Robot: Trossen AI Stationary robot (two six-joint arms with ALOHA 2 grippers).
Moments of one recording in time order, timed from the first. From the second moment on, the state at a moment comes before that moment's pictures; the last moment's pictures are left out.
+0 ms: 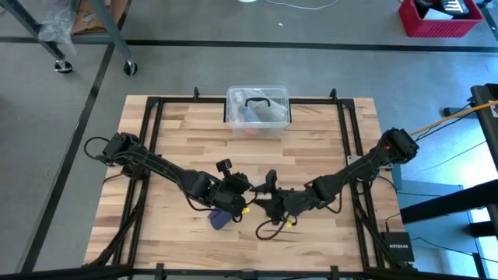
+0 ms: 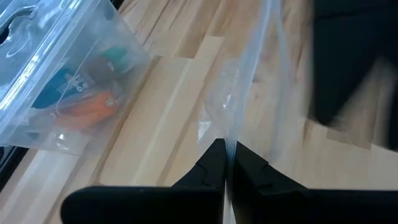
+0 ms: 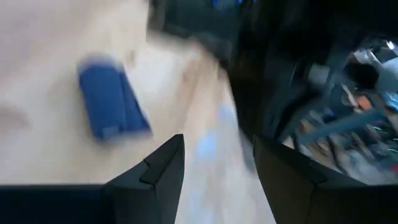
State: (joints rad) left arm -0.40 1.79 1.48 -0.72 -0.74 -0.49; right arm 0.49 1.62 0.99 0.16 0.59 -0.51
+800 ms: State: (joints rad) left arm -0.40 1.80 1.48 -0.70 -0.74 -0.47; right arm 0.44 1.68 0.99 0.16 0.62 -0.47
